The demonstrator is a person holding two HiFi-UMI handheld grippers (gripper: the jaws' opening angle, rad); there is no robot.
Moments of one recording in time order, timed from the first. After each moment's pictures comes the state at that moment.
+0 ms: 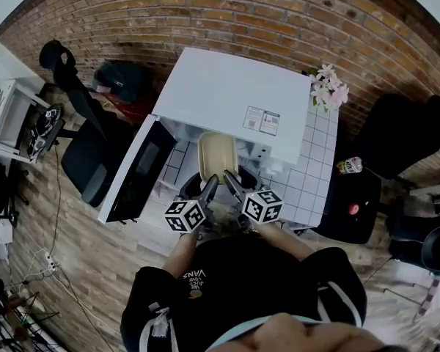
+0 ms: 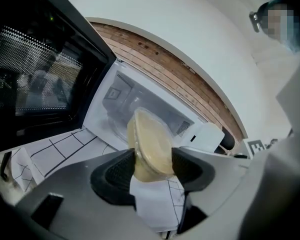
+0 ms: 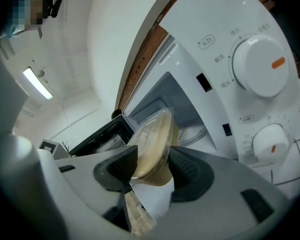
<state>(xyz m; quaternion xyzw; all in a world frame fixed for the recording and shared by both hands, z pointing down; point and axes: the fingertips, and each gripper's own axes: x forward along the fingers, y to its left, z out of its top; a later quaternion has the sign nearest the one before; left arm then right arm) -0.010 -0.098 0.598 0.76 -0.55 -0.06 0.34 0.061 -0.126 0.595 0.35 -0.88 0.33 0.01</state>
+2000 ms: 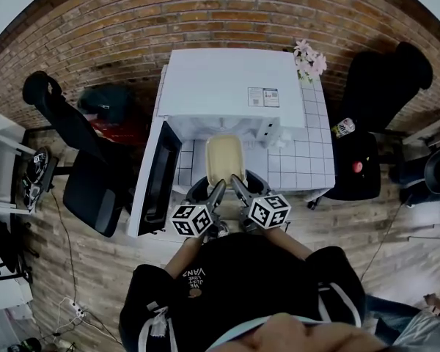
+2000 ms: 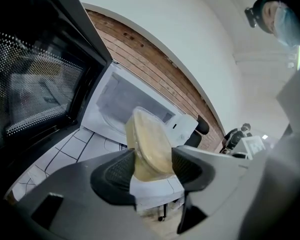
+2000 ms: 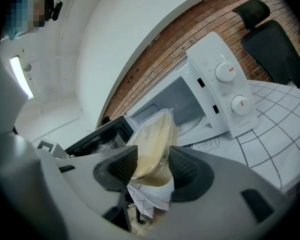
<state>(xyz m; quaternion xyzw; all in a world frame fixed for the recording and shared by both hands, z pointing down) -0.046 -0.040 0.594 0.84 -0.43 -0.02 0.33 0.030 -0.050 0.591 0.47 -0.82 0.31 -0.04</state>
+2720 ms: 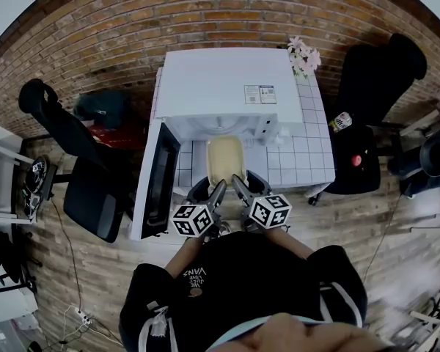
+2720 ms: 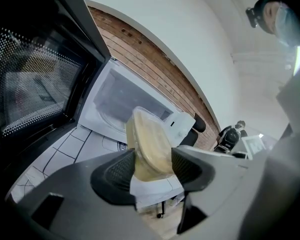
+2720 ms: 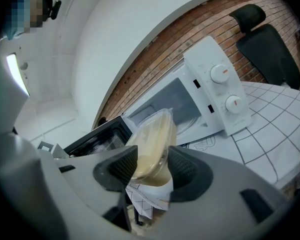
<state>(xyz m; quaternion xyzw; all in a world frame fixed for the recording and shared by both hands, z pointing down) -0.045 -0.038 0.597 0.85 -0.40 -0.01 0.33 0.032 -0.044 0.594 0.50 -0.81 0.31 -0.04</state>
